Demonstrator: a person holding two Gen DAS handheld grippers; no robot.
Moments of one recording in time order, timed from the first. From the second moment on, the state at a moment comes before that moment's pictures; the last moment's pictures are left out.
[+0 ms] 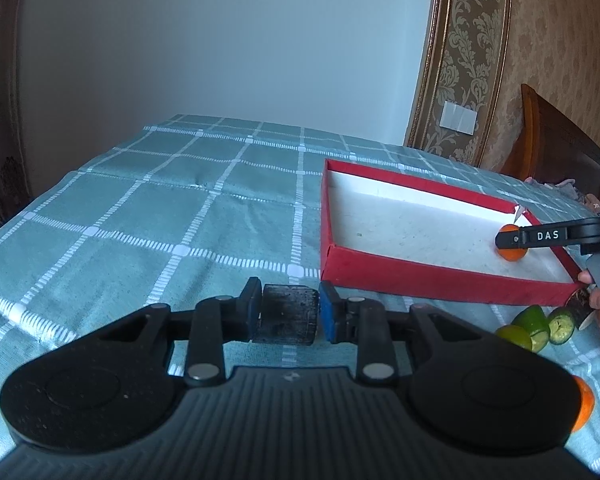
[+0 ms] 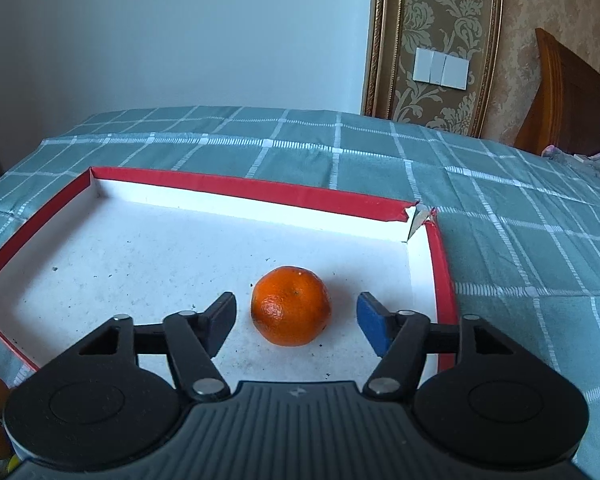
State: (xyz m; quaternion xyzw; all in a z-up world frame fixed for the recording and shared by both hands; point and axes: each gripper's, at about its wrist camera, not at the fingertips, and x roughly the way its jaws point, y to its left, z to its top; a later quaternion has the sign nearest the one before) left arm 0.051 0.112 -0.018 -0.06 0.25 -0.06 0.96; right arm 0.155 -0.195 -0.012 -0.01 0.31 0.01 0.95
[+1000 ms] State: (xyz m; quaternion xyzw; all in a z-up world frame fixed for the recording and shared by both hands) left arm 0.039 0.097 0.003 -0.03 0.24 -0.07 0.97; right arm 0.002 -0.230 -0.039 0.01 0.30 0.02 0.95
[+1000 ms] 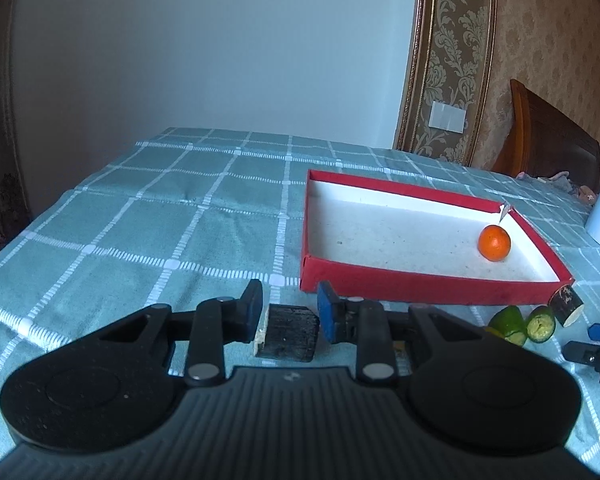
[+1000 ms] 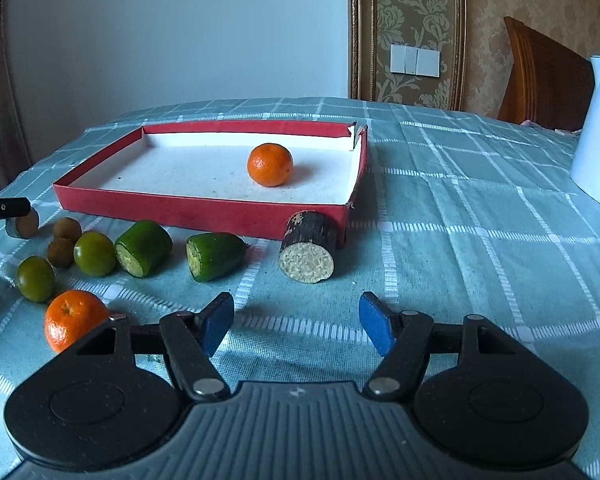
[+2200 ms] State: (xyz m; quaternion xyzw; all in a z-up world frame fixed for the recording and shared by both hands) left arm 0.046 0.064 0.016 0.02 0.24 -0.08 0.97; right arm 0.005 -0.228 -0.040 0.01 0.30 0.03 0.95
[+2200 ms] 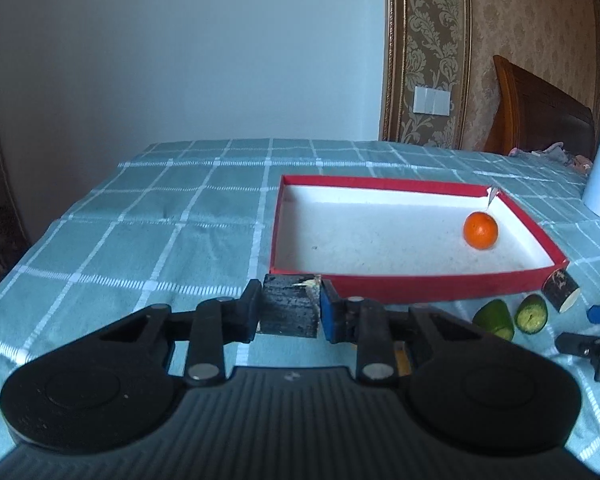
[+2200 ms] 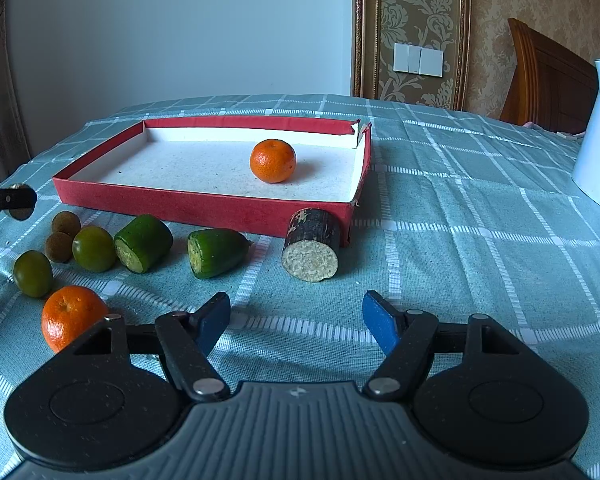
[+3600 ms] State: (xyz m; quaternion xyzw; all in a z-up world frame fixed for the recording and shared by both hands) left arm 0.187 0.004 -0.015 0.05 0.29 -0.03 0.96; right arm 0.005 -0.226 -0.040 0.01 0.30 0.03 0.95
